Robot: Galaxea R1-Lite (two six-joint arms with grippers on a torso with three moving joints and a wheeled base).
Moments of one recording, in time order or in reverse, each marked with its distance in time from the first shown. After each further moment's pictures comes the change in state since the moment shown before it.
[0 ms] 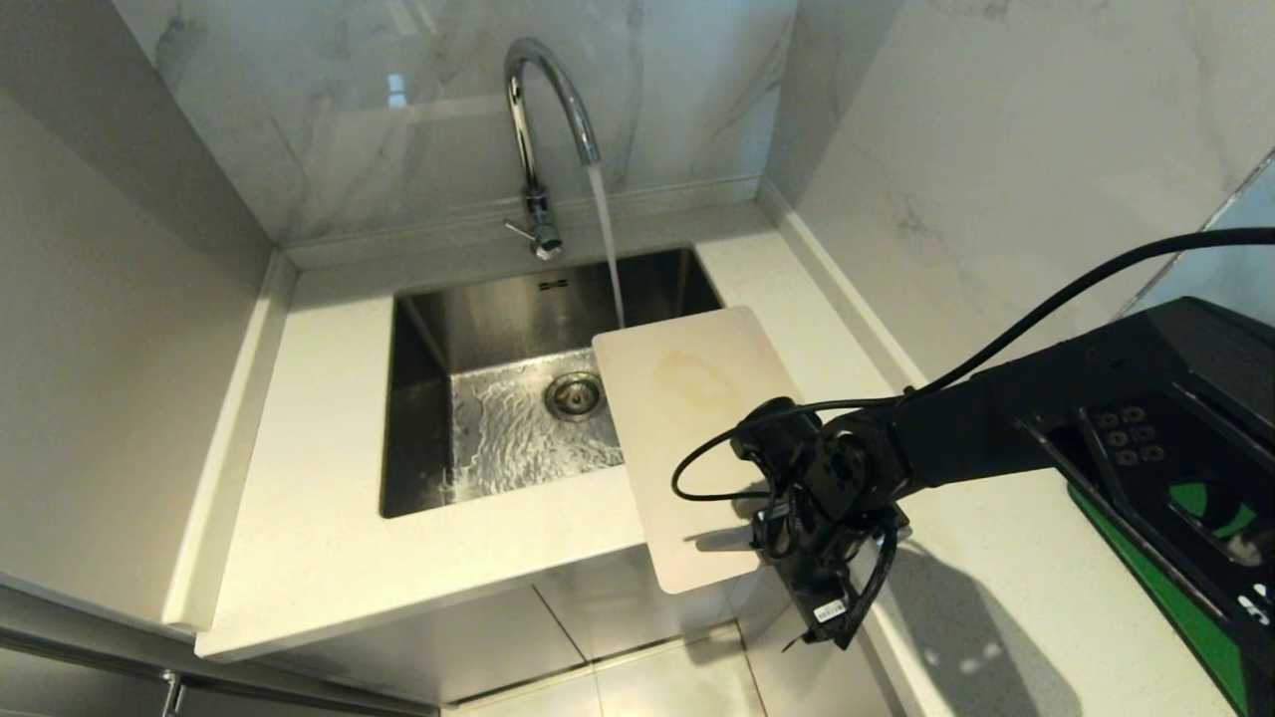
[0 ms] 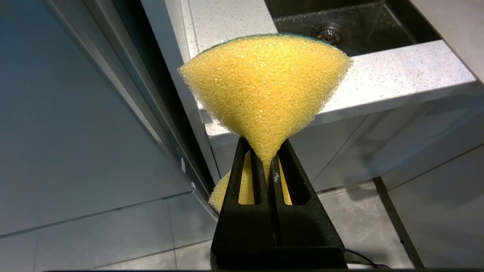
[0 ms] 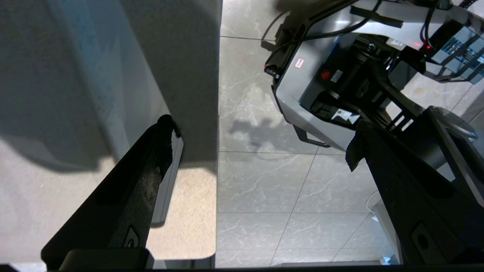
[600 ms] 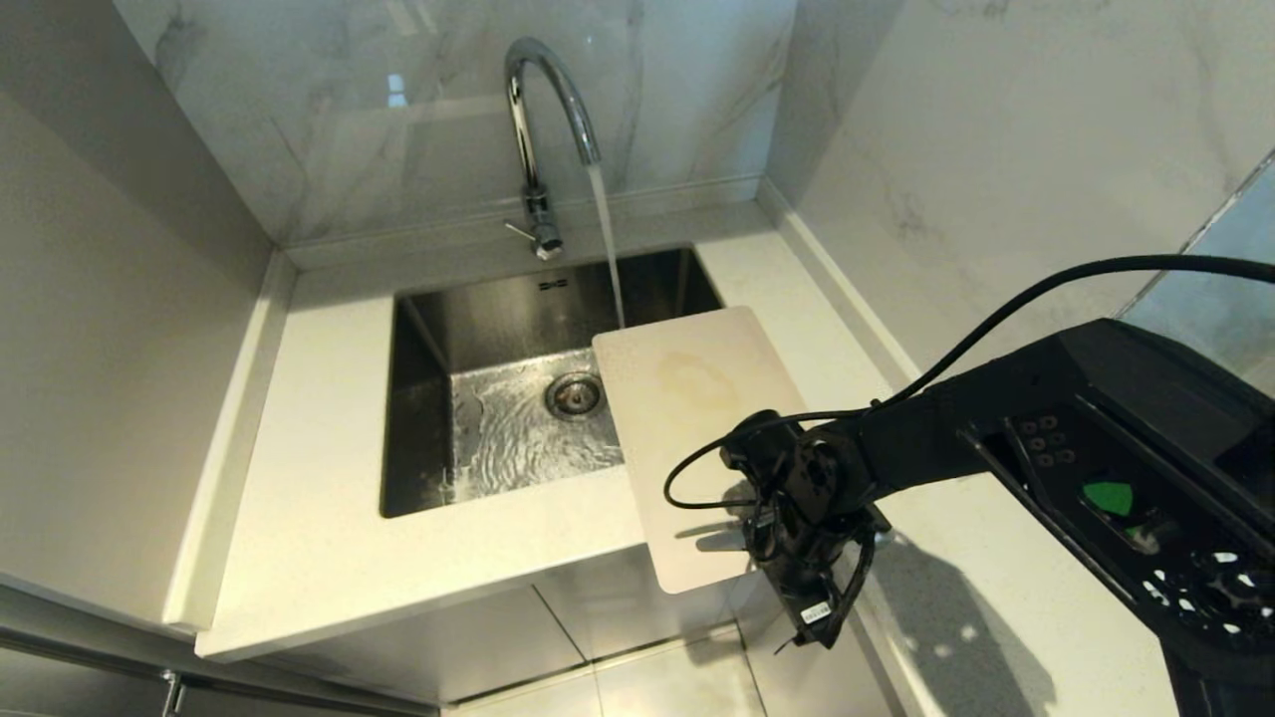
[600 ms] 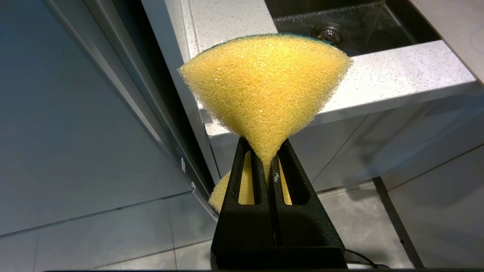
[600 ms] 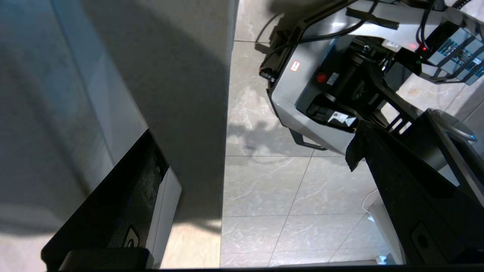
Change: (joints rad) left arm 0.000 0.000 0.000 0.000 0.000 0.000; right arm -0.004 0.089 -0.057 0.001 0.000 -0.003
